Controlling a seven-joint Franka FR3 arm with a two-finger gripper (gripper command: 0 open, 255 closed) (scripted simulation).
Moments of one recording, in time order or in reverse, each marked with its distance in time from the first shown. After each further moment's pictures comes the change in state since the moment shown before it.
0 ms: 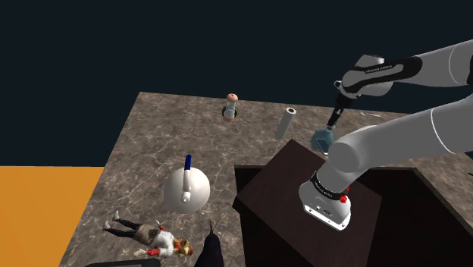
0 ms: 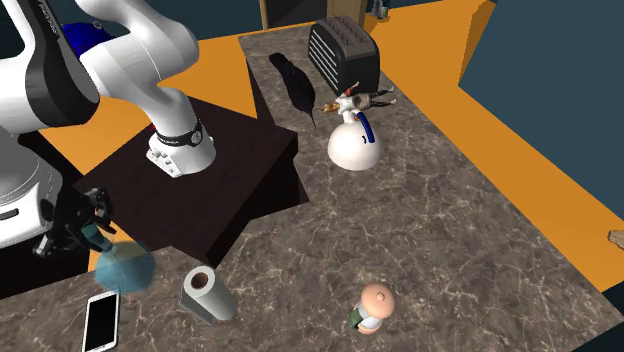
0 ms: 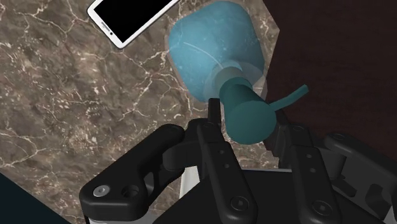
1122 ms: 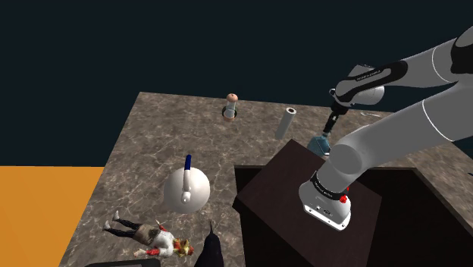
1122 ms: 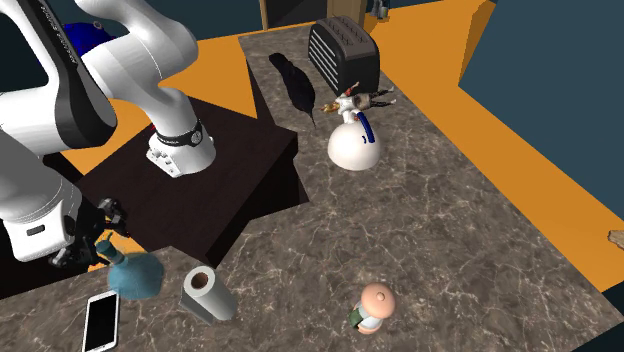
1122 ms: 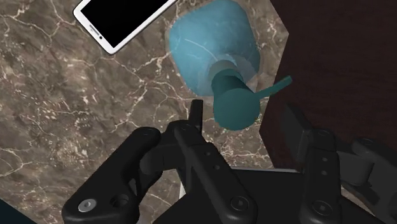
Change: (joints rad) arm 0.067 0.132 -0.105 -0.039 0.011 0.172 -0.023
